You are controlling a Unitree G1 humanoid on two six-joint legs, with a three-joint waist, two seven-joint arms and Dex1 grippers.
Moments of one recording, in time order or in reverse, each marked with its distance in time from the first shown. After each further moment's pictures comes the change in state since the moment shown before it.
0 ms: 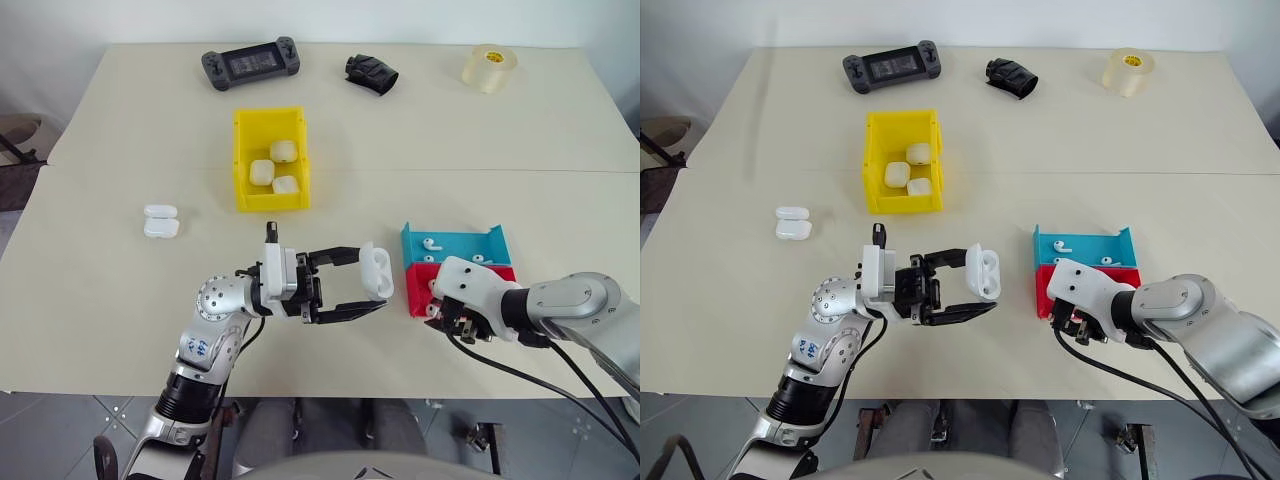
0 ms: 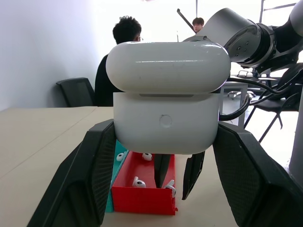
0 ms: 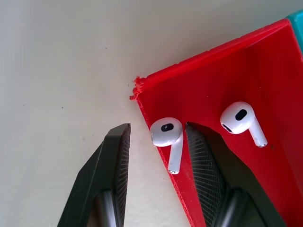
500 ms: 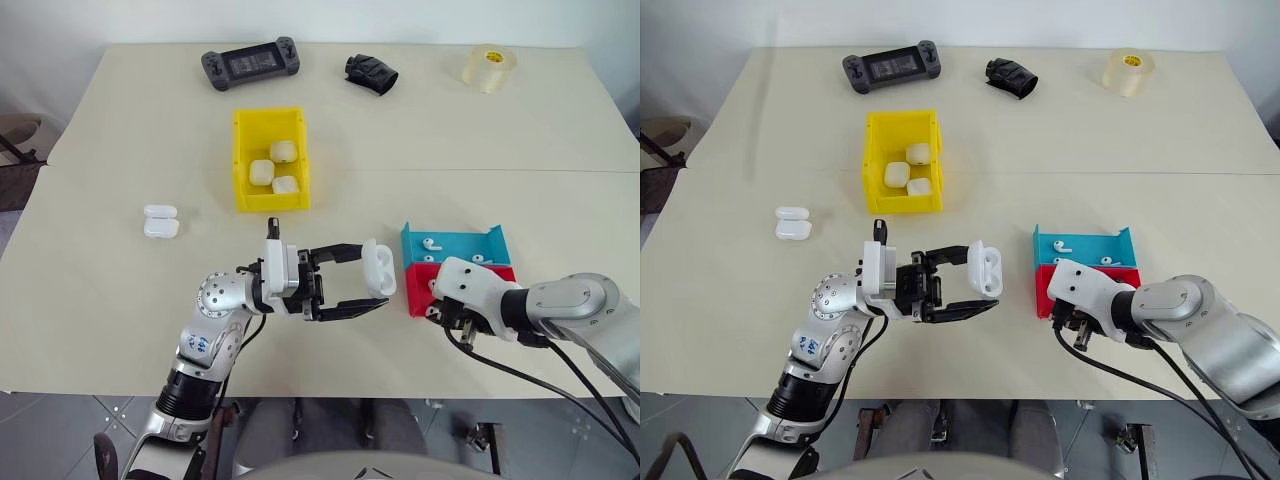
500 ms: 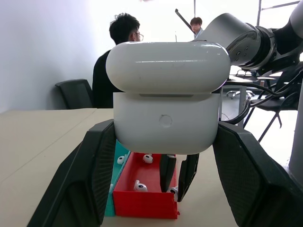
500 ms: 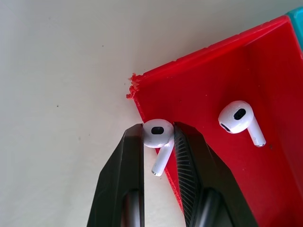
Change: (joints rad) left arm -0.017 0.001 -0.001 -0.002 -0.001 0.008 0.002; right arm 0.012 0.011 0.002 0.013 -0.033 -0.022 0.013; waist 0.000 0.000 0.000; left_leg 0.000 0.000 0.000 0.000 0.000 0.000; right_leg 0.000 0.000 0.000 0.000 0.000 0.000
